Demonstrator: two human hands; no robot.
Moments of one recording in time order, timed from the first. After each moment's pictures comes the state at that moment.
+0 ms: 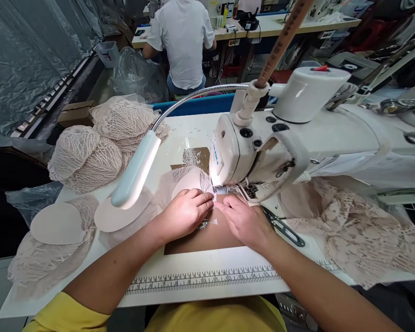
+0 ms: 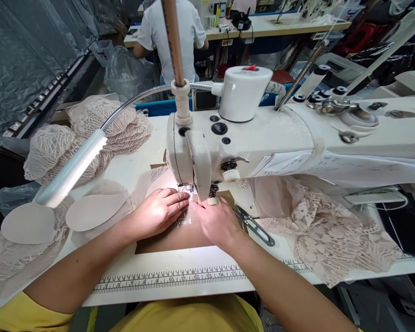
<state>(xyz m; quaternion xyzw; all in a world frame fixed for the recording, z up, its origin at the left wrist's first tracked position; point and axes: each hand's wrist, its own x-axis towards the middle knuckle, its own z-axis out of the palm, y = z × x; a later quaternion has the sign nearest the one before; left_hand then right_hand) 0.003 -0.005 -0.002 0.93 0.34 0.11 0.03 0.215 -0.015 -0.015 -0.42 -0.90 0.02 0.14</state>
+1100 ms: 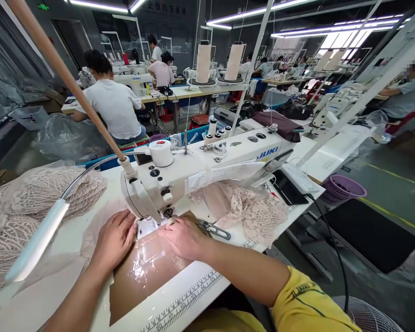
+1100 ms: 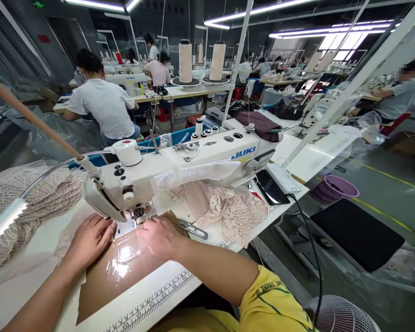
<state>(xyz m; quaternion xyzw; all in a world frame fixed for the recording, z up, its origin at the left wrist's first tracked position) -0.025 0.042 -0.015 0.86 0.47 0.18 -0.05 0.216 -0.011 -0.013 -0.43 -0.90 0.04 0.12</state>
